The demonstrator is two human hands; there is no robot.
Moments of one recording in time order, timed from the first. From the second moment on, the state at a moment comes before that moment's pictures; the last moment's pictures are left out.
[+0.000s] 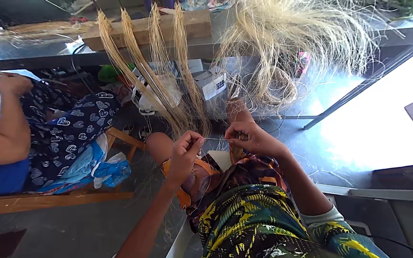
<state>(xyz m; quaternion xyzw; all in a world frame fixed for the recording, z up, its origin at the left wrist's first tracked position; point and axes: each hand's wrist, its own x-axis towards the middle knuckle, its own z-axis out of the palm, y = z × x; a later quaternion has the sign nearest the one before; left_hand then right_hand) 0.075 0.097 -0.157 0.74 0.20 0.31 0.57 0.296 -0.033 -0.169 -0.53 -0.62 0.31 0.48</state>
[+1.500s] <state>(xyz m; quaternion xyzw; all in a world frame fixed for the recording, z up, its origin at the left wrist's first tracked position) 0.092 0.074 -0.140 0.81 0.13 0.28 0.50 0.264 -0.033 -0.172 -0.49 -0.61 0.09 0.62</state>
